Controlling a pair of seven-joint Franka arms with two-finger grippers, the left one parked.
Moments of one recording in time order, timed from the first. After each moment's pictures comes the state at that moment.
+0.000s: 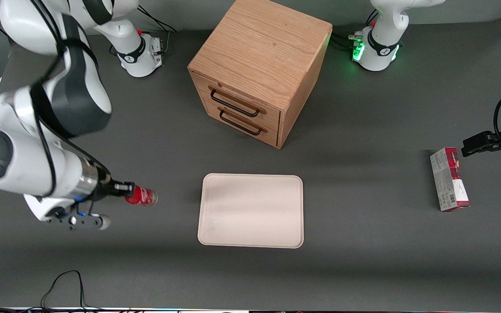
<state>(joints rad) 0.27 0.61 -0.02 -0.90 0.05 1.44 0.33</state>
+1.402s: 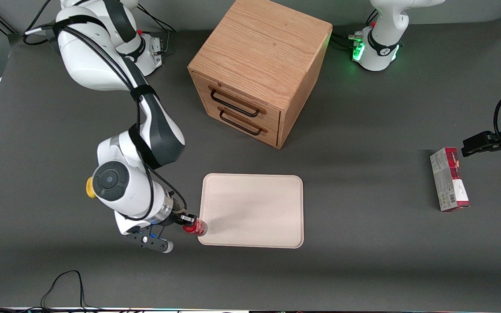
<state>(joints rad) 0.39 0.89 0.00 -0.88 0.05 1.87 0.66</state>
